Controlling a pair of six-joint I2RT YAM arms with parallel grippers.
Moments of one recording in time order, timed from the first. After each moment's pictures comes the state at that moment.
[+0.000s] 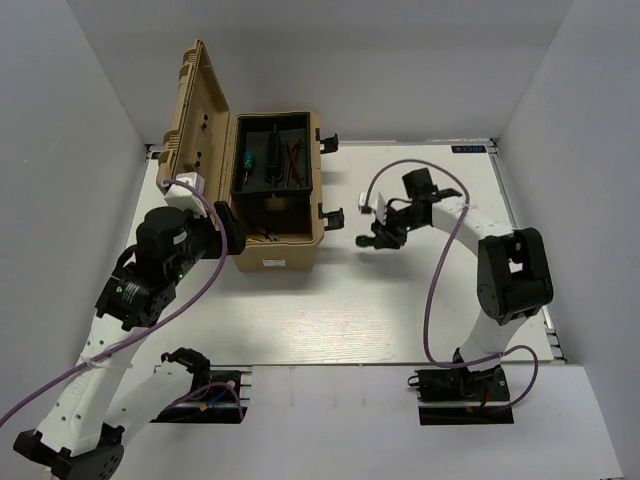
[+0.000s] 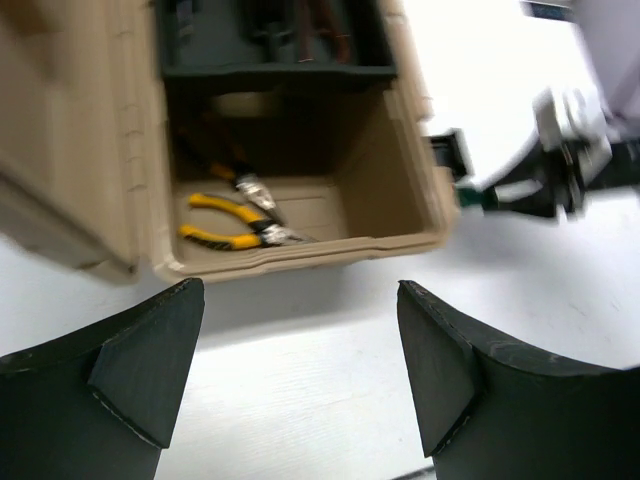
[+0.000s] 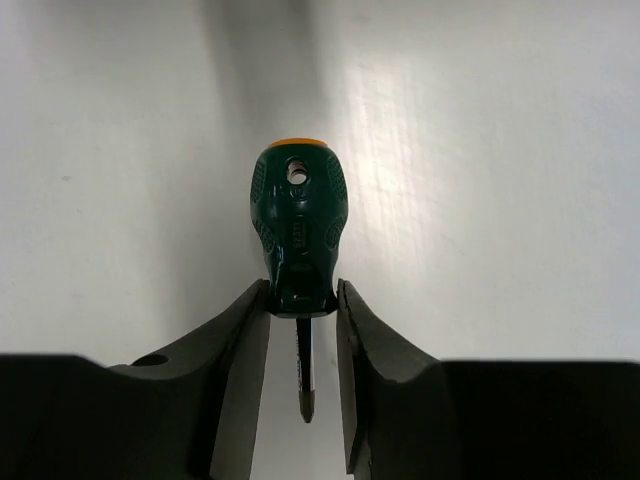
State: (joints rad) left arm -0.43 0.79 1.11 -0.71 -0.13 -0.38; right arm 0.32 1.75 1.19 -0.59 -0.68 -1.01
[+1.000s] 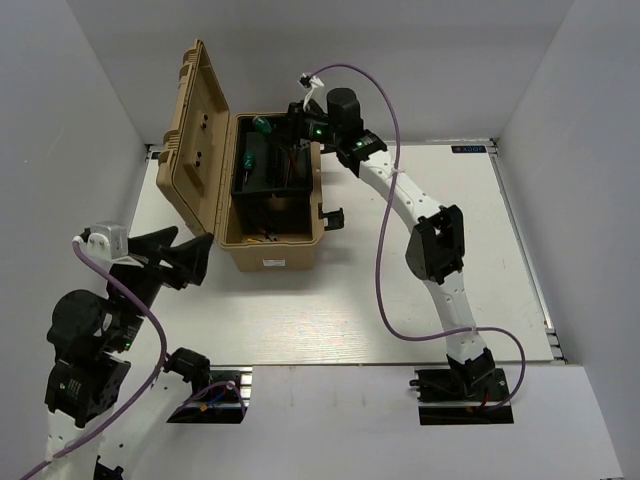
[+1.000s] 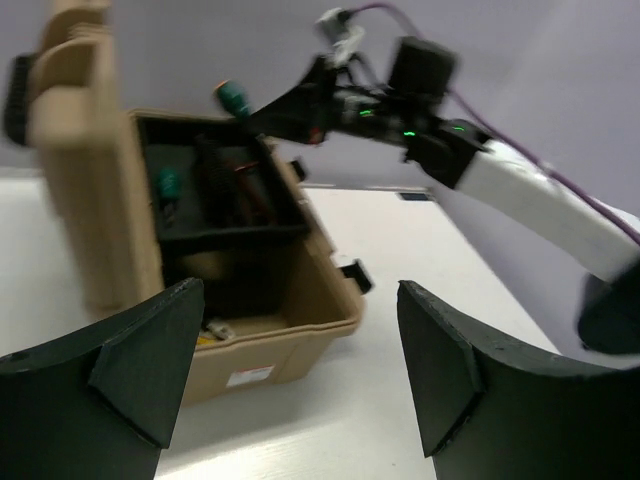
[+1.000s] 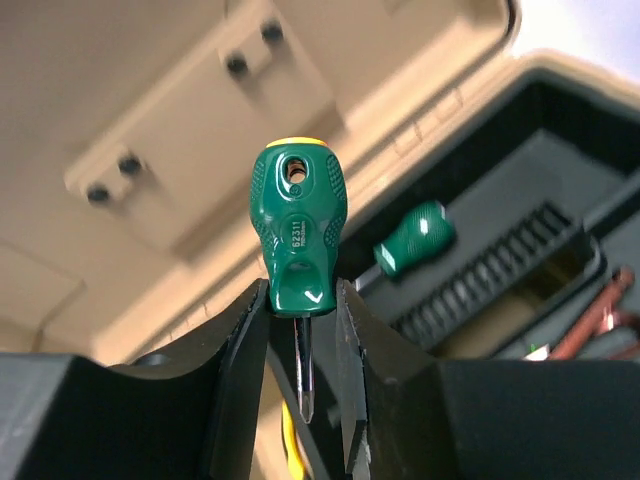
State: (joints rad) left arm -0.40 0.39 1.10 -0.53 -0.02 -0.30; right arm 0.59 2.34 2.35 -0.13 -0.61 0.42
